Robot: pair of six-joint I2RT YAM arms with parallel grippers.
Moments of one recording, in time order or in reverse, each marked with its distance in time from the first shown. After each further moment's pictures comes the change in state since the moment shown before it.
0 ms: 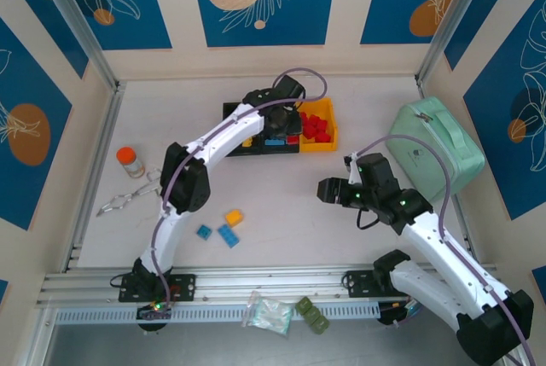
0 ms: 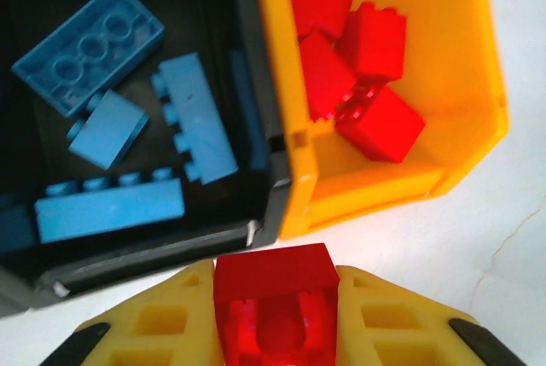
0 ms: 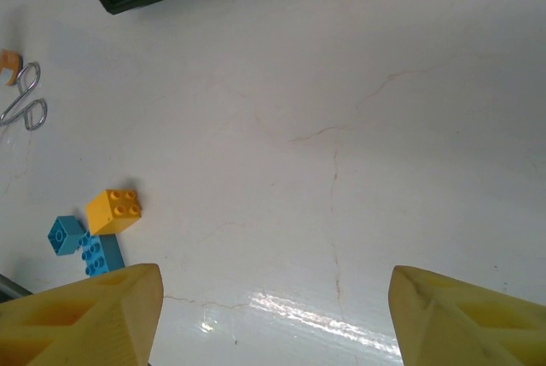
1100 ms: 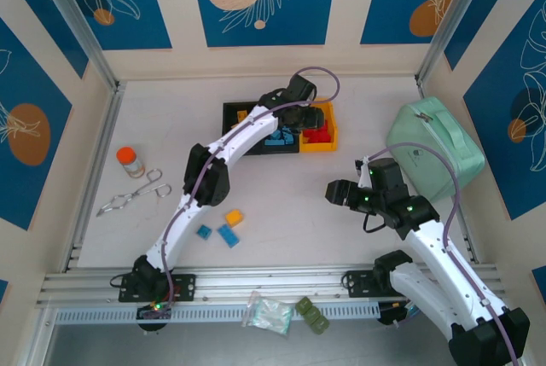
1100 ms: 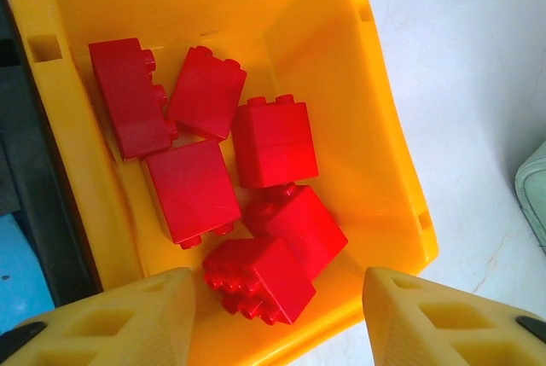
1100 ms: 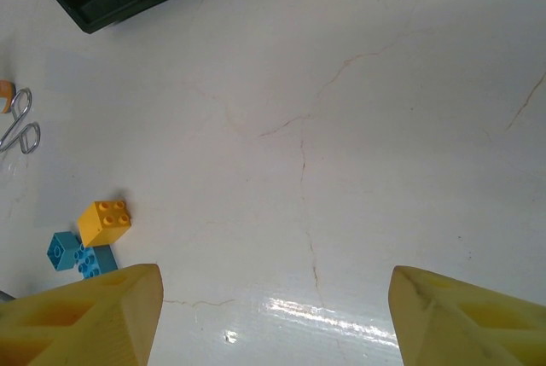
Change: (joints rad) left arm -0.001 0.266 0.296 0.119 0.093 0.043; right arm -0.109 -0.066 -0.047 -0.035 -0.060 0.008
